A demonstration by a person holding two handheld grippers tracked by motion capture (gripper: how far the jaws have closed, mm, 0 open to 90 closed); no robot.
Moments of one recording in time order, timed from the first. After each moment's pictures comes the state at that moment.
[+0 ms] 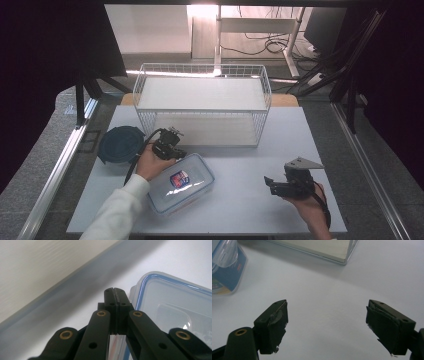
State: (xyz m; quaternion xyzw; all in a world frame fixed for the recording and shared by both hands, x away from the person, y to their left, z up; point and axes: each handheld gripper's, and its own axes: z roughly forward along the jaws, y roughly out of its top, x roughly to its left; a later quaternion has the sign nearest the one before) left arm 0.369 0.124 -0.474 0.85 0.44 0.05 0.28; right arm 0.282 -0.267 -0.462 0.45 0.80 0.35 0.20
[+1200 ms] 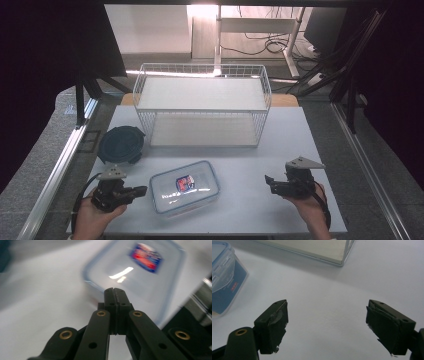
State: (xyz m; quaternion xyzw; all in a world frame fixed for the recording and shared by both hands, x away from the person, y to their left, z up) left arm 0.201 0.223 -0.464 0.80 0.46 0.04 0.40; right arm 0.282 -0.267 -0.458 0.46 0.79 0.35 0.21
